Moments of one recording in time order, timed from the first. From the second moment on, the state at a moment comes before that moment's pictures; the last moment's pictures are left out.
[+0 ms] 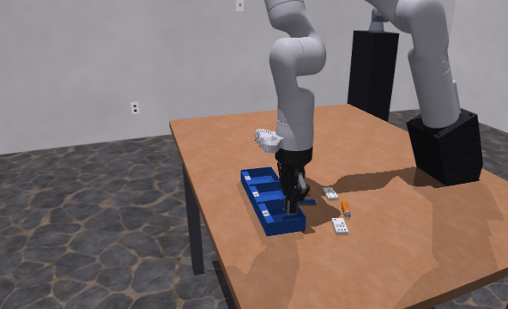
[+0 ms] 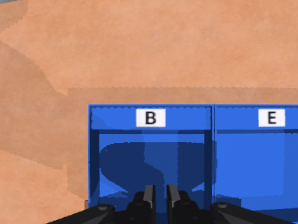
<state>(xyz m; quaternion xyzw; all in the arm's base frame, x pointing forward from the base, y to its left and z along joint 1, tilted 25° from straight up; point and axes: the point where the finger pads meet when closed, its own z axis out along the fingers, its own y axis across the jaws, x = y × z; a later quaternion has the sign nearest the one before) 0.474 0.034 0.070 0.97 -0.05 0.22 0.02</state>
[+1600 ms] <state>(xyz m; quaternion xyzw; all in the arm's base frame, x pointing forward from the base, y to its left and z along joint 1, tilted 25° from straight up) 0.454 0.037 0.109 0.97 -0.05 0.22 0.01</state>
